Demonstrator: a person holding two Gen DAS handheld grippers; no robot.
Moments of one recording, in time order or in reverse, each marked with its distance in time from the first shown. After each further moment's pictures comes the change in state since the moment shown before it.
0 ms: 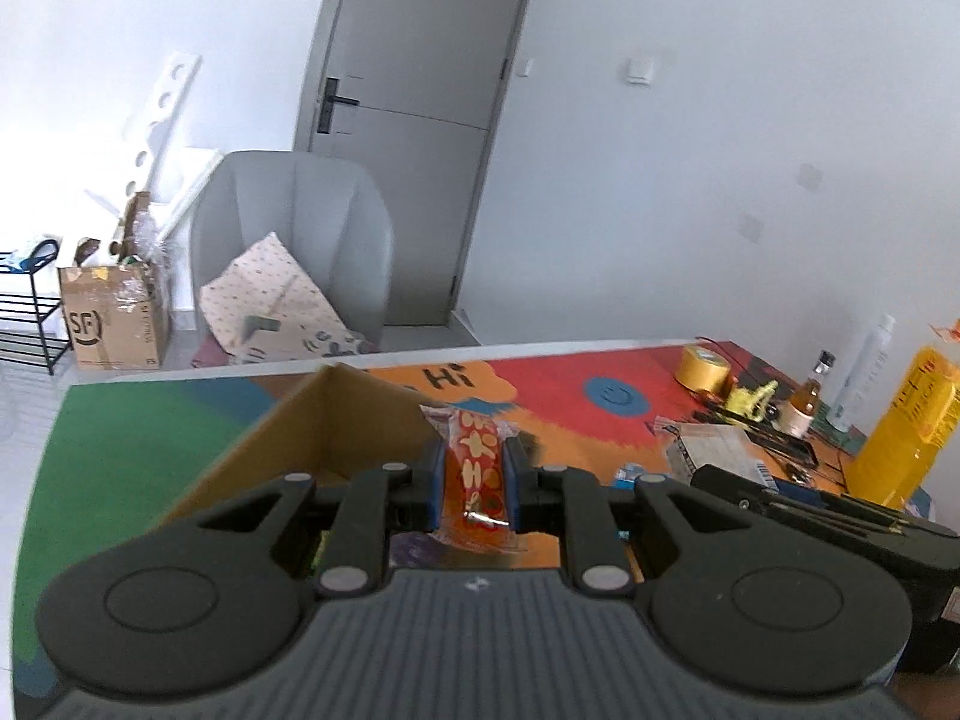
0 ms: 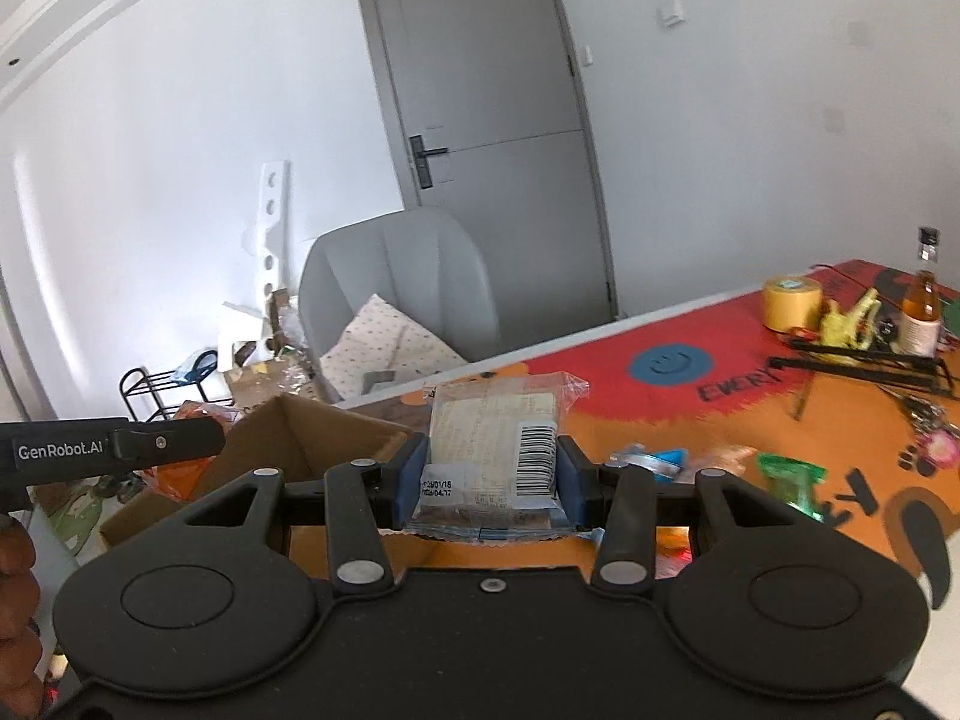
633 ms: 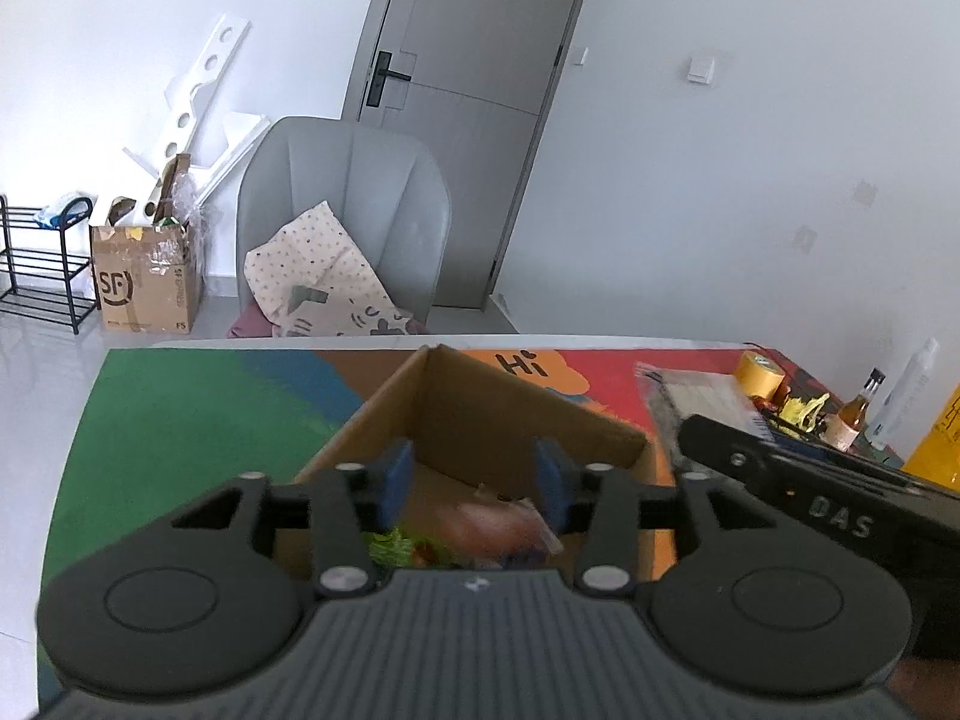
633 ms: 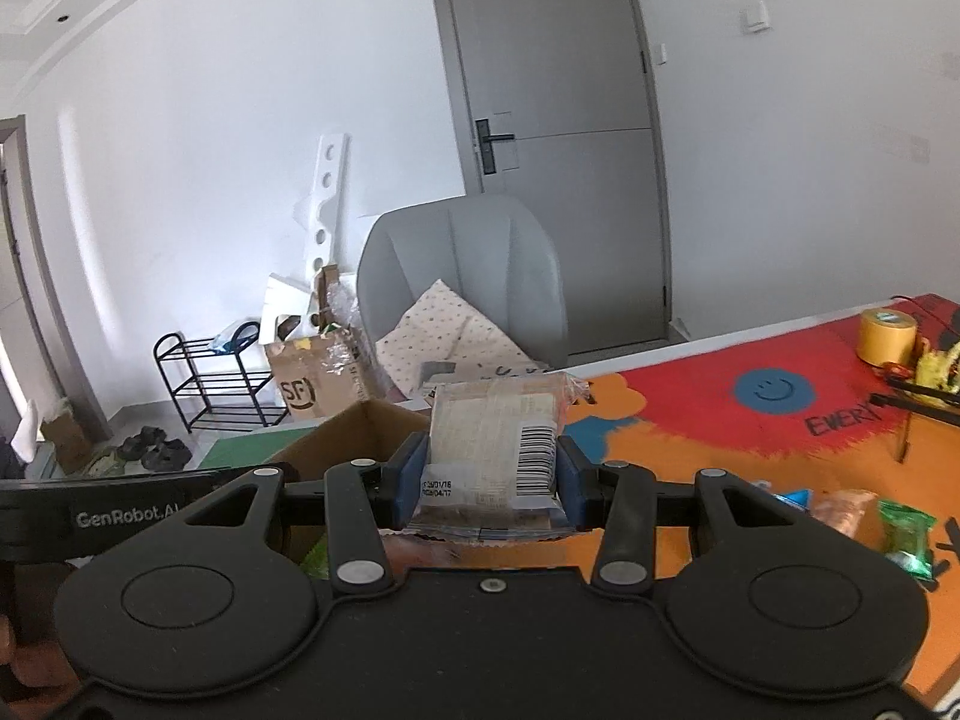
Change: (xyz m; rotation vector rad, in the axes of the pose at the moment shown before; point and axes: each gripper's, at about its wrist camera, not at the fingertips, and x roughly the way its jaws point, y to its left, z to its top) left arm 0.017 0.056 0.000 -0.077 0.035 0.040; right arm 0.041 0.064 0.012 -0.088 0.026 0.080
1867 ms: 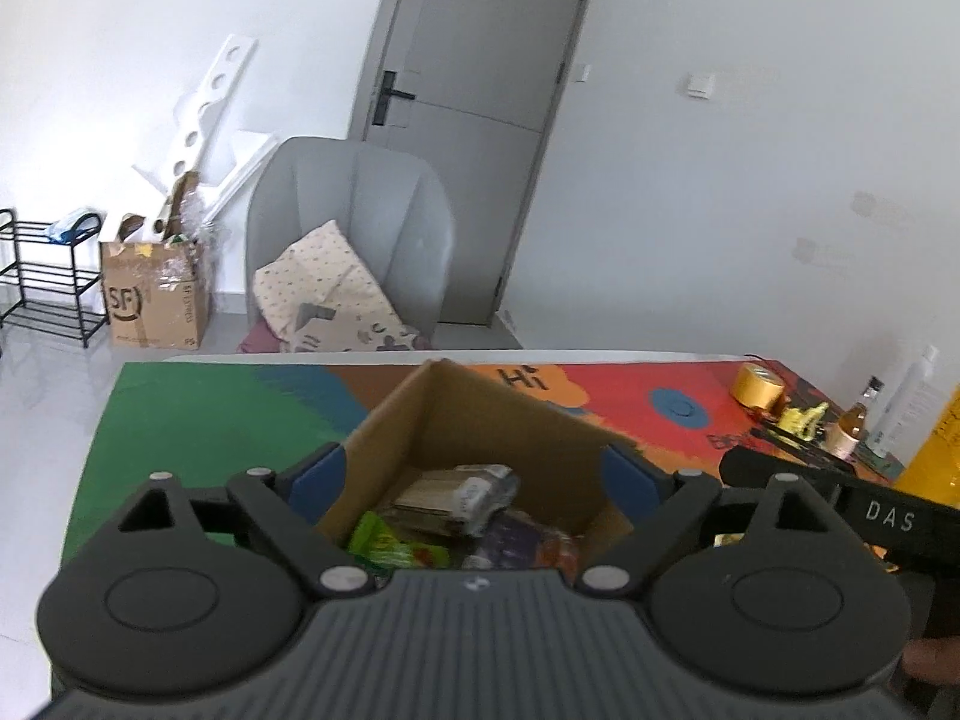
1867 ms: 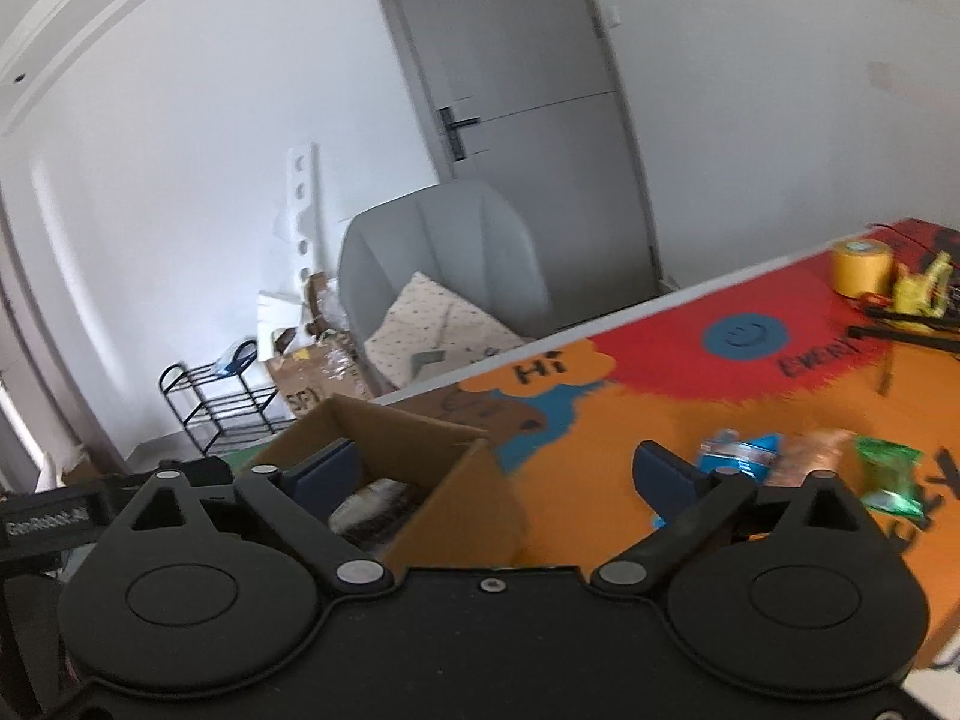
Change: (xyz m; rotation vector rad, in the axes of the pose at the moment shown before) left arm -0.018 -0.012 -0.001 0.017 -0.037 0.011; right arm -0.027 -0.051 -0.009 0.172 0.023 0.003
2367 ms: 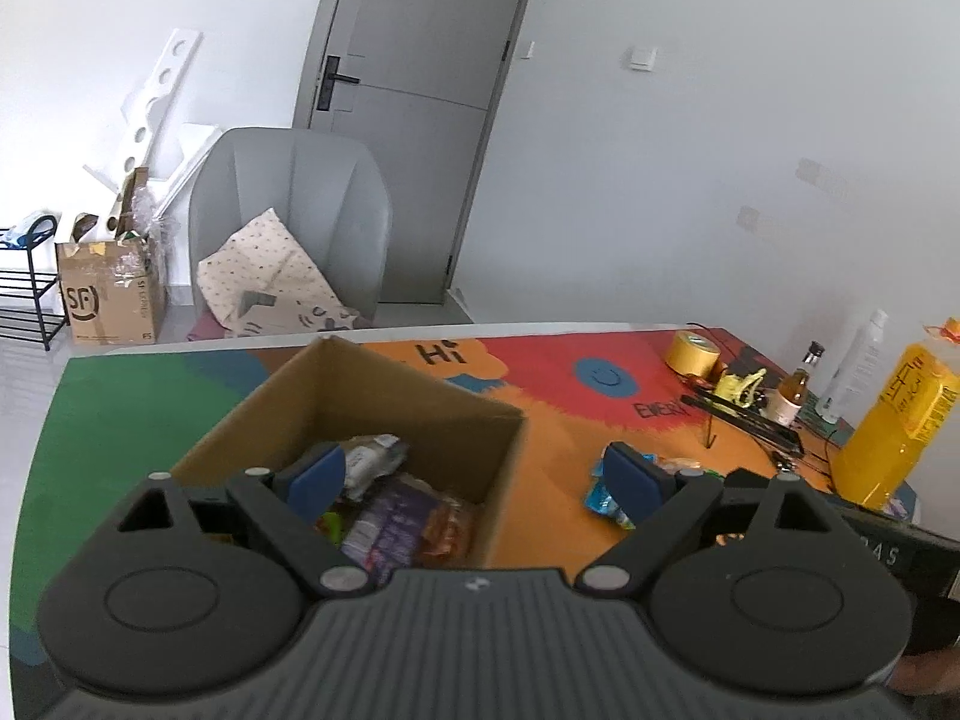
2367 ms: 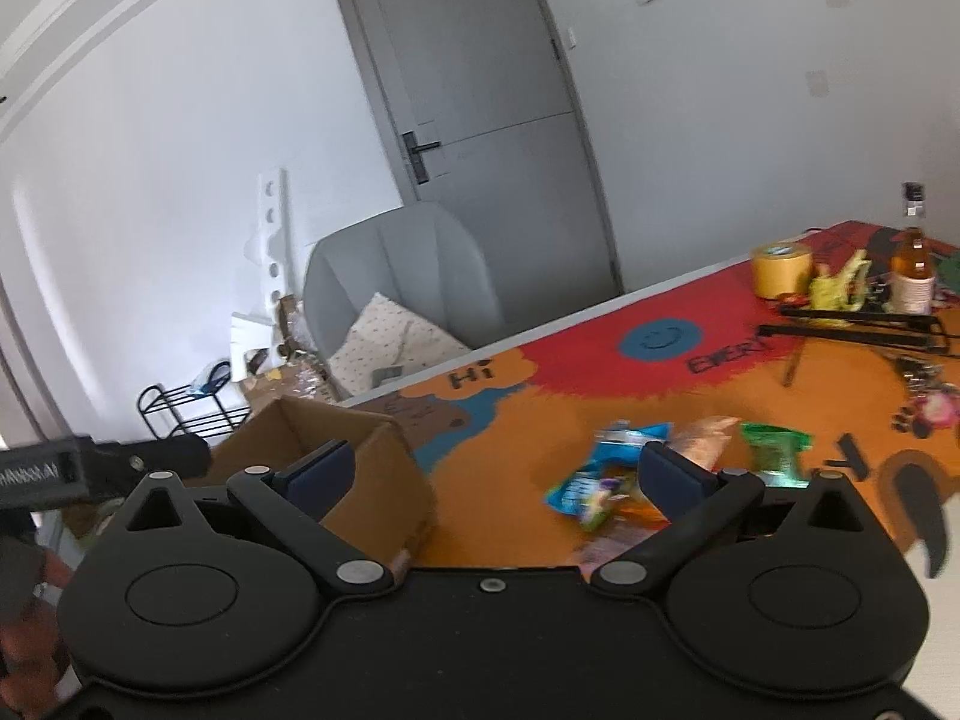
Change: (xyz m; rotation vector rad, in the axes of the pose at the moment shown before) left arm -0.012 -0.051 -0.007 0.042 0.047 -0.075; right arm -0.050 -0.050 -0.014 0.011 -0.041 -0.063
